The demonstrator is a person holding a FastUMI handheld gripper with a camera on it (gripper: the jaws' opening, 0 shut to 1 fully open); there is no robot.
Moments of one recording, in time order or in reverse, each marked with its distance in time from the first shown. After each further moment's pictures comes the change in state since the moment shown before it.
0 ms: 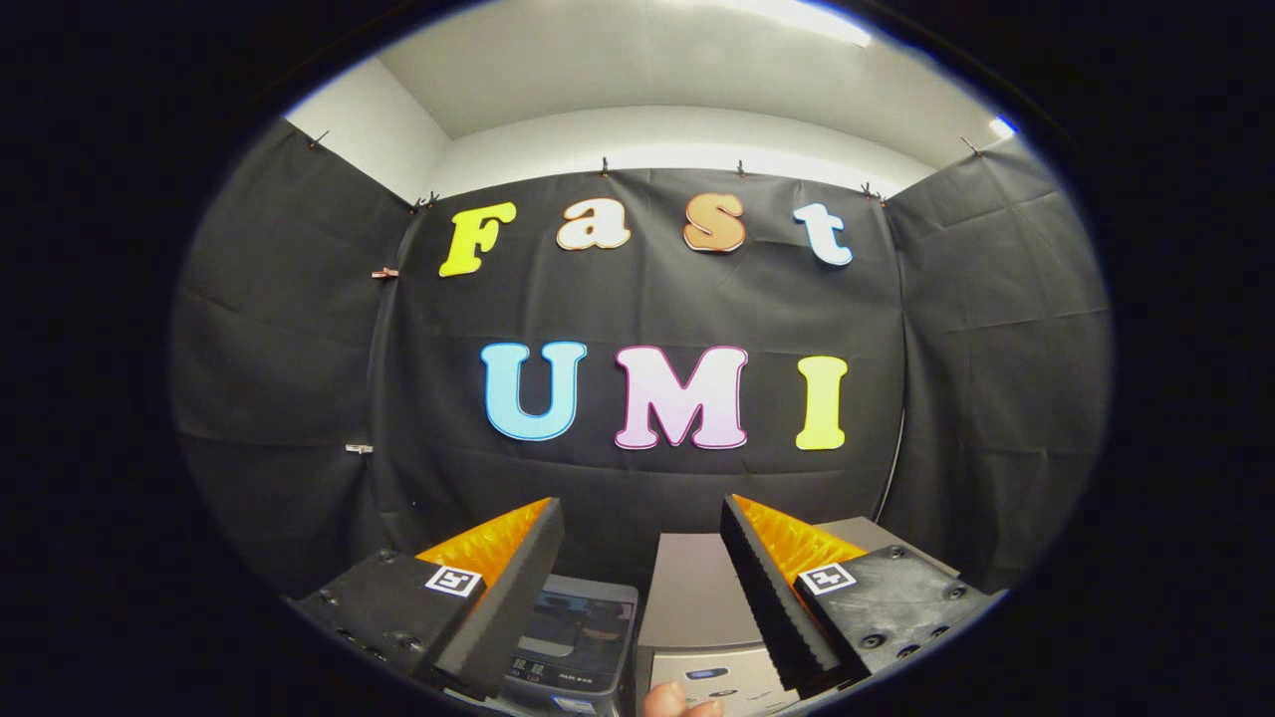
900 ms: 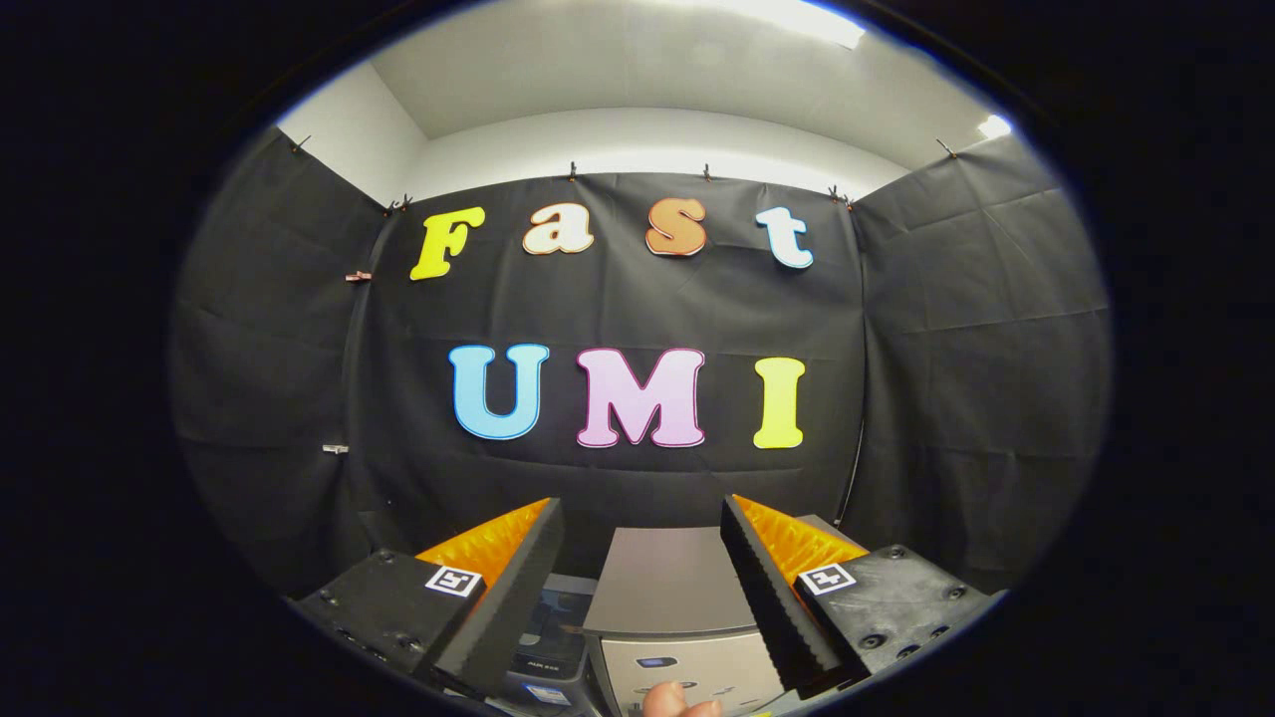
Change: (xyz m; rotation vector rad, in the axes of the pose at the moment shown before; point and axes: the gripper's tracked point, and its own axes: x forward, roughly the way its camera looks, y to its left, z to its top) arm -0.019 -0.047 0.009 0.007 0.016 -0.074
